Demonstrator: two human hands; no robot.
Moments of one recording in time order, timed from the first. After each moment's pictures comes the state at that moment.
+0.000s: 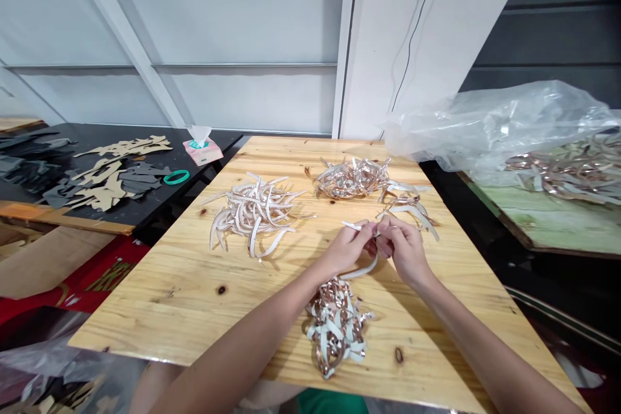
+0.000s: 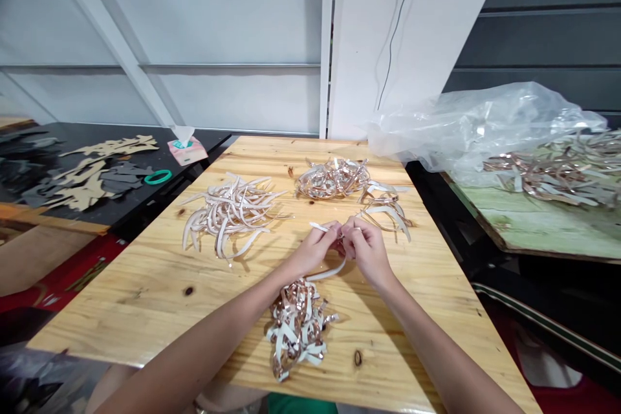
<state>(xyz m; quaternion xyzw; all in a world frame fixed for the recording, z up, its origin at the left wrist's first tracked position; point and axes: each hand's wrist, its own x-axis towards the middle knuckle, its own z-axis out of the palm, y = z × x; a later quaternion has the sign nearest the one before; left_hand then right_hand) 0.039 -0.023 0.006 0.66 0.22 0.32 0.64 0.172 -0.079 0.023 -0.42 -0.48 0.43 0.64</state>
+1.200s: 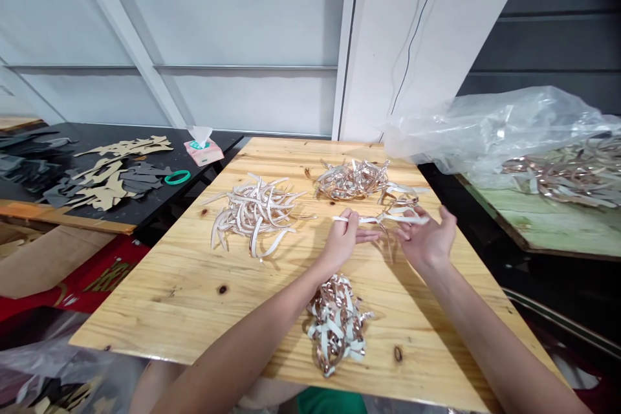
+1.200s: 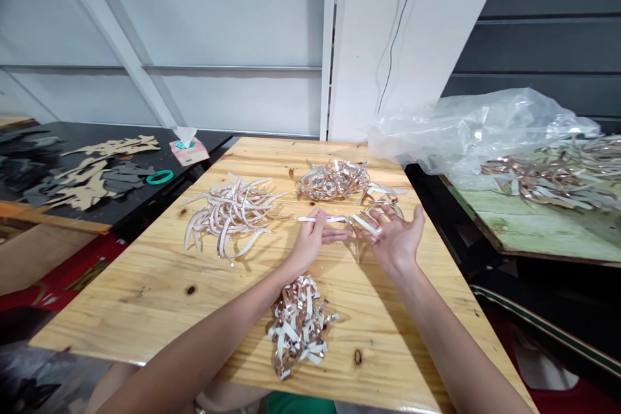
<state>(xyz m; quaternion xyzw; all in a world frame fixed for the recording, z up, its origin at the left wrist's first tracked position) 0.049 -0.016 0.000 0.48 0.25 0.43 0.72 0.217 -0.062 0.036 -0.36 -0.12 0.52 0.77</state>
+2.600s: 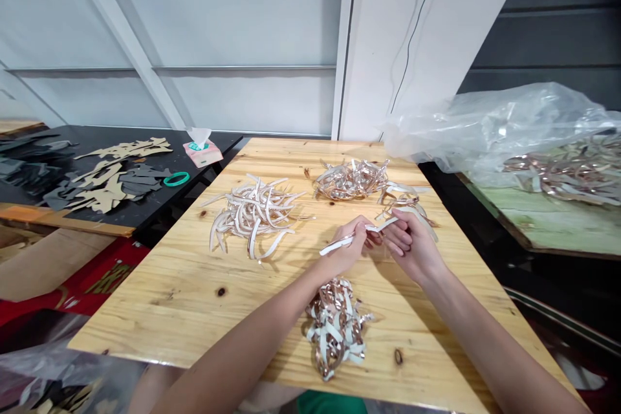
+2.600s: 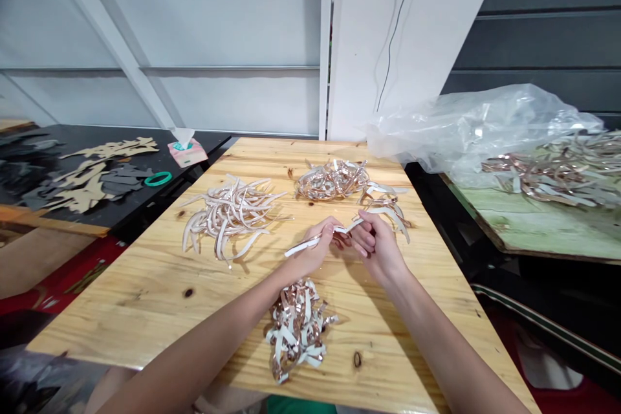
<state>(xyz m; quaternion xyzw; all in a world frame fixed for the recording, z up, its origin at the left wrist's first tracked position) 0.039 -0.023 0.009 0.71 0.22 0.39 0.54 0.184 -0.074 0.044 -0.33 -0.21 0.63 0.67</state>
